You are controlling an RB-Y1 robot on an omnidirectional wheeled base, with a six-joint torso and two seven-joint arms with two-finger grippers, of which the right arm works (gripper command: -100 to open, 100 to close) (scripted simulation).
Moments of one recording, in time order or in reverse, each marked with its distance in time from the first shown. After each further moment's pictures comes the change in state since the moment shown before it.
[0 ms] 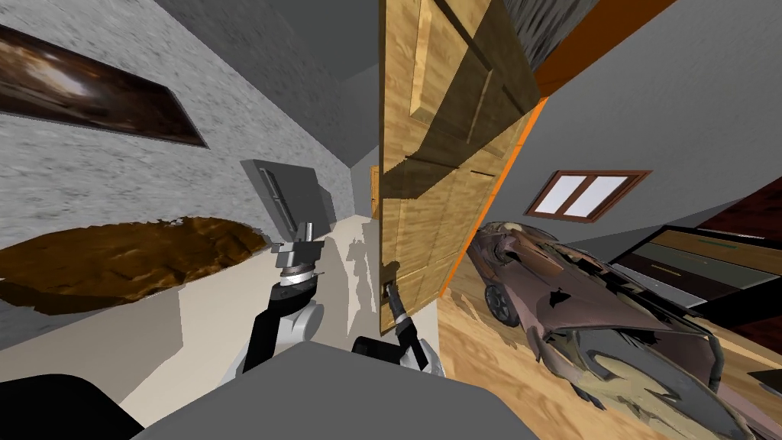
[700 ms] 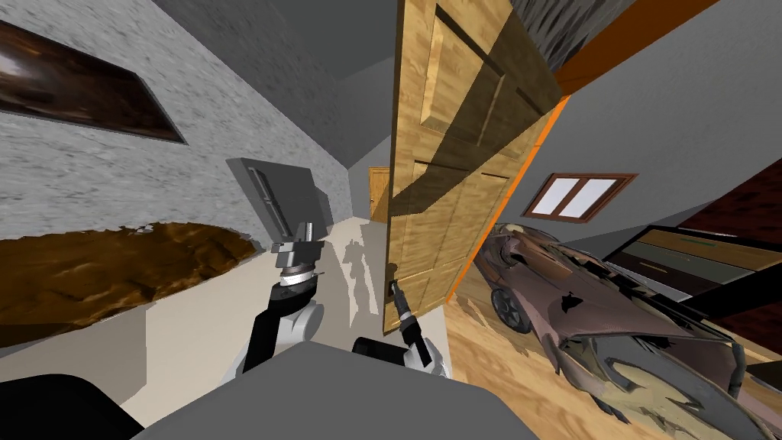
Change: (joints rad) arm -0.016 0.000 -0.073 0.043 -0.016 -0.011 0.019
